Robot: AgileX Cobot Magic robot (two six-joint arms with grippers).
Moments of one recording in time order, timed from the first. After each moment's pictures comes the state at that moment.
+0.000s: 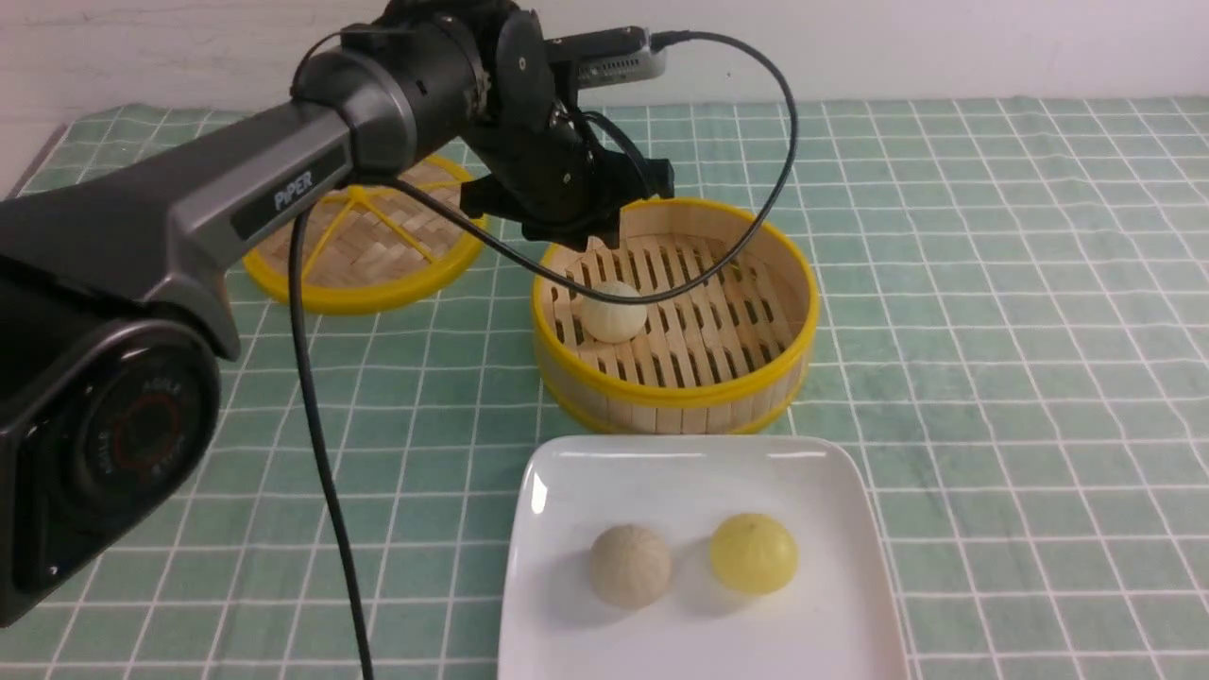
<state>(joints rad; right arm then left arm) 0.63 0.47 -0.54 -0.17 0.82 0.08 -0.46 2.18 -1.95 -0.09 0.77 -0.27</state>
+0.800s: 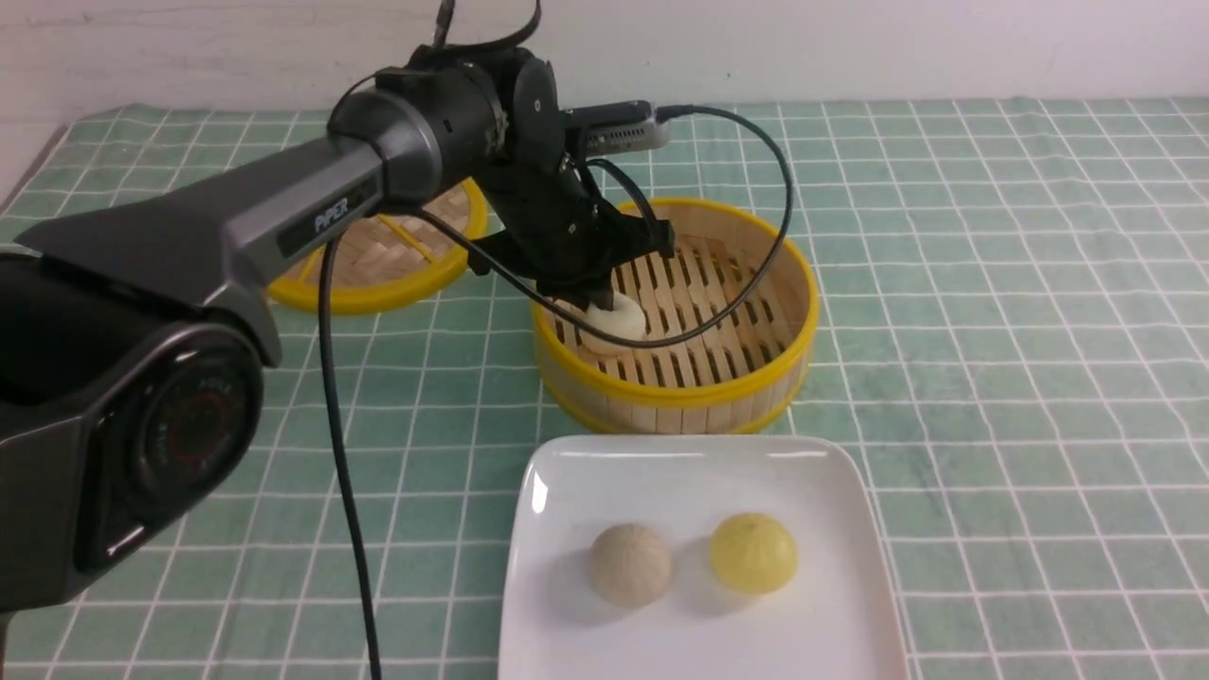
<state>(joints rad) 0.63 0.47 -0.54 -0.17 0.82 0.08 -0.46 2.24 -1.96 -0.16 0.90 -0.26</state>
